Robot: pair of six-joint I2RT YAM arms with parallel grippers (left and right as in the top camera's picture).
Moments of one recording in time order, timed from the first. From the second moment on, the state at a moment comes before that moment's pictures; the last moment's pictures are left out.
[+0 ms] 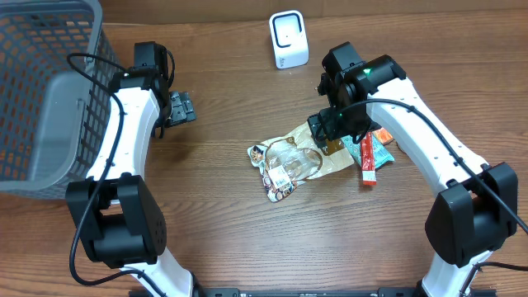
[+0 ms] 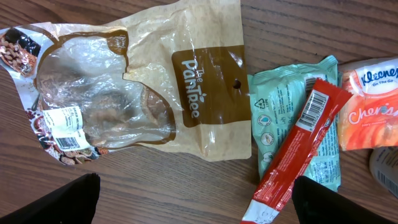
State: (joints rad) left arm 0.08 1.87 1.53 -0.98 -0.24 -0.28; right arm 0.44 1.93 1.71 -1.23 -0.09 0.10
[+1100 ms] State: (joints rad) left arm 0.08 1.87 1.53 -0.98 -0.24 -0.28; right arm 0.44 1.38 1.70 -1.22 -0.04 0.09
